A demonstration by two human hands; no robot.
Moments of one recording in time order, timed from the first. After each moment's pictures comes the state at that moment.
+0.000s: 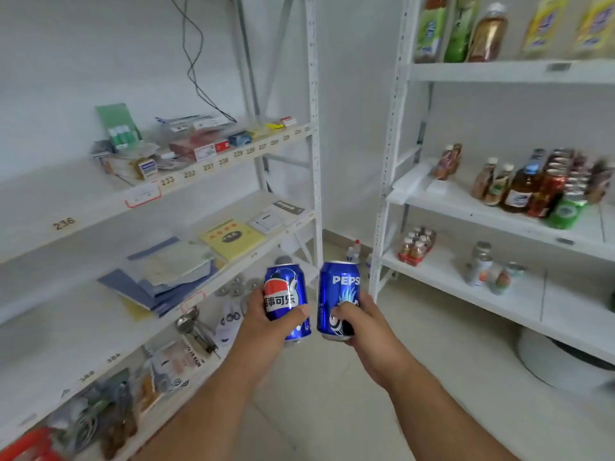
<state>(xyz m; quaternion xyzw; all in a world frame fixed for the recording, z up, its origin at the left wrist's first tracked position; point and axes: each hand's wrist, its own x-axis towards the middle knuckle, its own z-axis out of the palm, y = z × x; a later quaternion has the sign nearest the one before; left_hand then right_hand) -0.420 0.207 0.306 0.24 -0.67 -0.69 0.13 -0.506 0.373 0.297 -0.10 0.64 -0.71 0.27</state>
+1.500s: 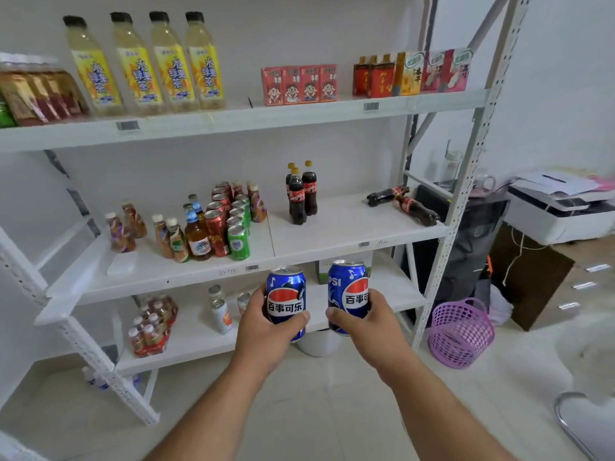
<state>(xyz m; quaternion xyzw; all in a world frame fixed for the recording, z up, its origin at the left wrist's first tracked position) -0.760 0.716 0.316 -0.10 -0.75 -0.65 -0.08 -0.681 0.889 0.310 0.21 0.71 -0.66 -0.16</state>
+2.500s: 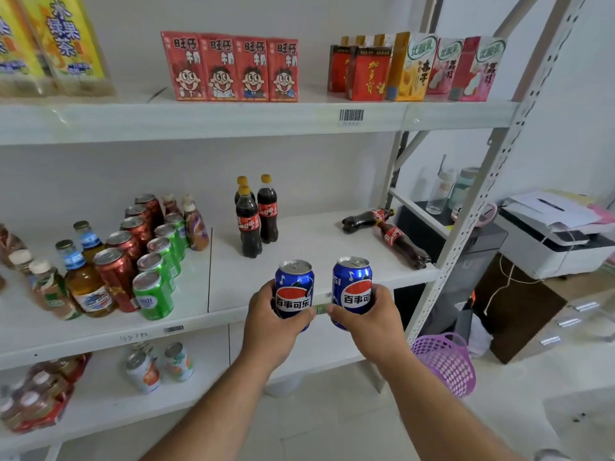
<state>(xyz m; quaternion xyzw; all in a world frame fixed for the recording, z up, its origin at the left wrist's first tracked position) -0.980 0.955 0.280 -0.12 -0.78 -0.61 -0.08 -0.888 1.117 0.298 0.28 0.75 -0.57 -0.19</state>
